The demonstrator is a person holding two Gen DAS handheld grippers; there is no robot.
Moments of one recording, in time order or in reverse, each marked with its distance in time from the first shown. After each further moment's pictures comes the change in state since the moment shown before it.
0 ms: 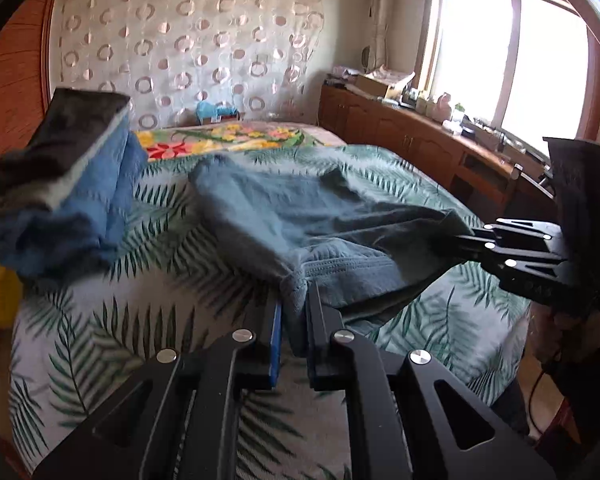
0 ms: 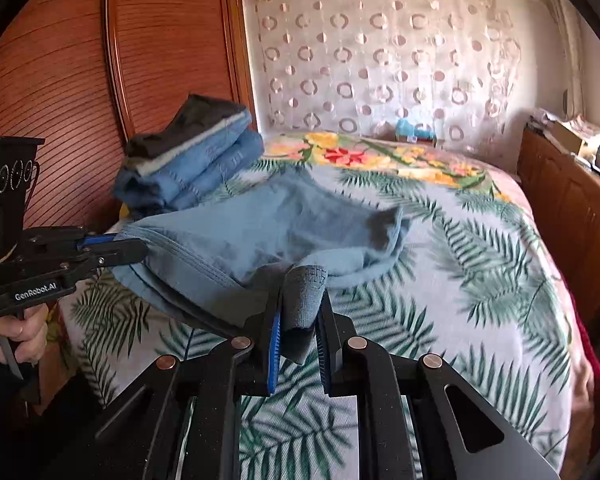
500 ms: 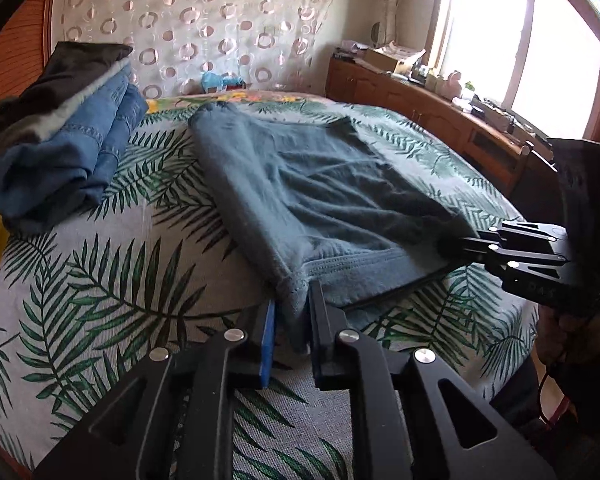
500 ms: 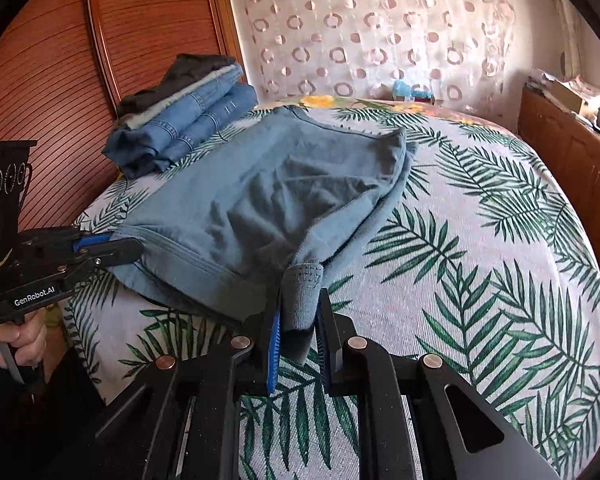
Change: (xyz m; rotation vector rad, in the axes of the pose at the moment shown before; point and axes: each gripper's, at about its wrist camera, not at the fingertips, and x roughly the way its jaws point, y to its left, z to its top) left arm 0.020 -0.001 -0.032 -0.029 0.097 0.018; right arm 0.012 -0.013 -0.018 0.065 0.094 0.006
